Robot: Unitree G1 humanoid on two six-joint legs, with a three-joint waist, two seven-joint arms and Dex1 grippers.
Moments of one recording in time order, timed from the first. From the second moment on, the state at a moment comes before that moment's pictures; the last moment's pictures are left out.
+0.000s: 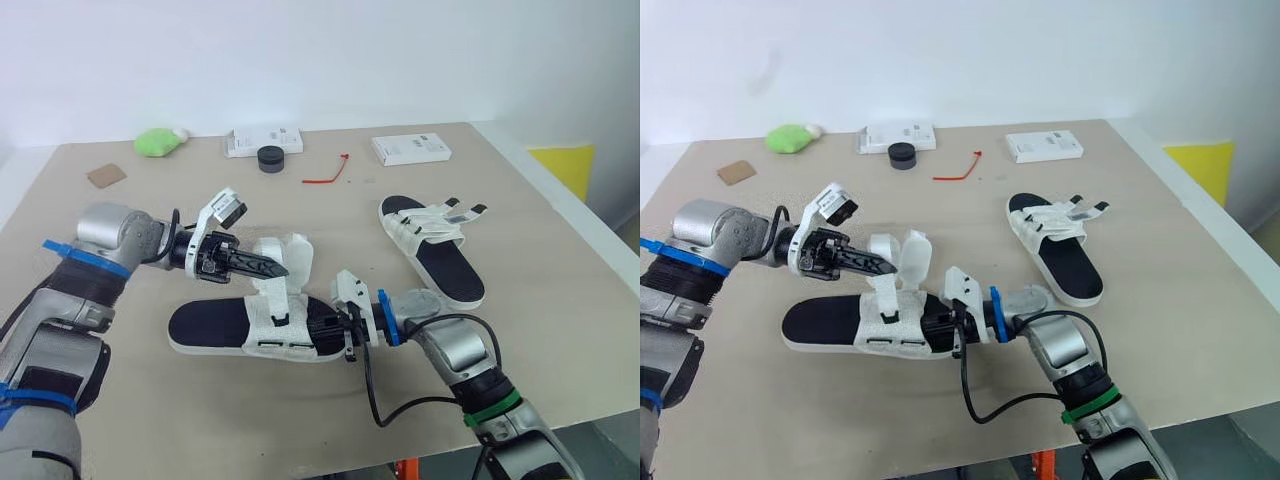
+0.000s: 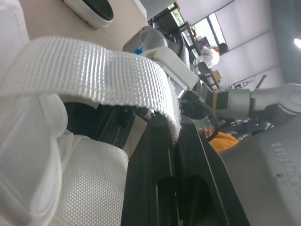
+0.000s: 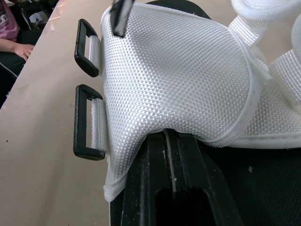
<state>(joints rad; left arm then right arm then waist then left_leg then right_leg) -0.98 0.74 -0.37 0.43 -0.78 1.23 -1.52 -0.44 -0.38 0.35 0.00 0.23 0.46 1.19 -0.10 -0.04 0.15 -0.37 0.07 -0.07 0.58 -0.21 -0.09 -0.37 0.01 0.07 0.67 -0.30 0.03</state>
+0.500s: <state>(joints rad) -0.96 0.78 -0.45 0.38 -0.75 1.23 -1.60 -0.43 -0.38 0.35 -0.02 0.24 0.46 1.16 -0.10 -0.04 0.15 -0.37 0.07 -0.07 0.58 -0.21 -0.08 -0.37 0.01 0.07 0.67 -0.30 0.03</state>
